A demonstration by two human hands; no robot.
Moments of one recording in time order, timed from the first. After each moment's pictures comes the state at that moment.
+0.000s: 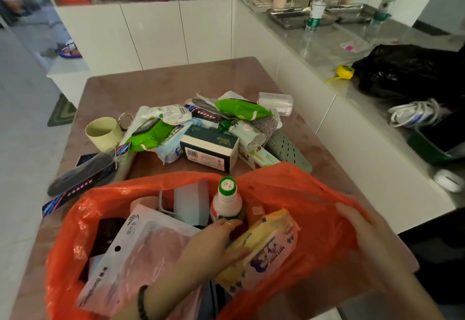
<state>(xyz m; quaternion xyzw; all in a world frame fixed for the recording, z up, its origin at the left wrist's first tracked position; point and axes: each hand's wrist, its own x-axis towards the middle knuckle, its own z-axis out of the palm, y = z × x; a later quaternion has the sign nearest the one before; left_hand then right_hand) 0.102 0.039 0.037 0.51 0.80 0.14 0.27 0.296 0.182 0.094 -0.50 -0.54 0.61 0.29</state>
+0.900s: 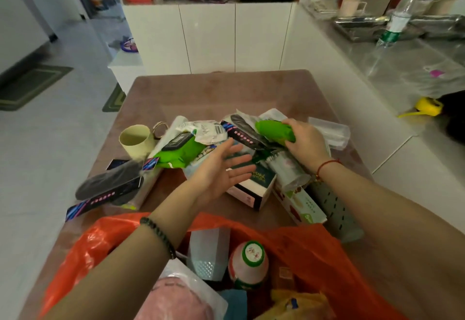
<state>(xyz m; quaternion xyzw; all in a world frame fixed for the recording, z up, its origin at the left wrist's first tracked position) -0.040 0.152 0.103 -0.01 0.54 0.69 0.48 0.017 0.360 0.060 -0.23 -0.95 0.12 0.18</state>
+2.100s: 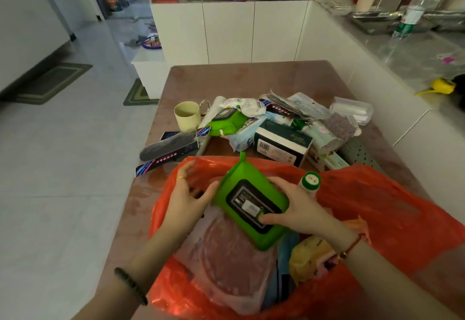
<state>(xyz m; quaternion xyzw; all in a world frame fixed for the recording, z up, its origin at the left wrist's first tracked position) 0.002 -0.073 0.055 0.18 0.78 0.58 0.13 0.124 0.111 0.061 -0.16 -0.86 0.48 -0.06</state>
